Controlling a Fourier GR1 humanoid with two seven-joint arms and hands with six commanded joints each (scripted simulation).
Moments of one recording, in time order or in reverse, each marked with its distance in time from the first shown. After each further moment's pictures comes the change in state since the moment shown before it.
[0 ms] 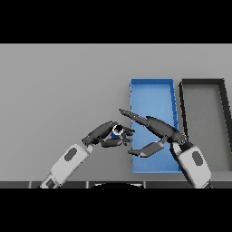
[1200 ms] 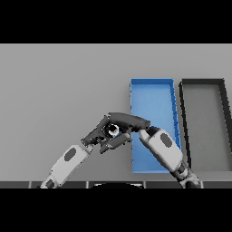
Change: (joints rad) left arm 0.009 -0.002 0.006 -0.017 0.021 -0.029 -0.048; right arm -0.284 0.233 0.133 0.283 -0.042 0.069 0.112
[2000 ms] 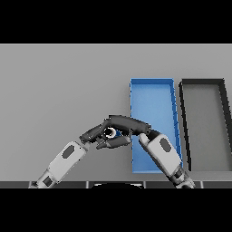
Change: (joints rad) left arm -0.047 0.054 -0.004 0.036 -0.085 -0.102 -0.019; right arm 0.061 0.064 -0.028 -0.051 0.108 0.055 -0.040
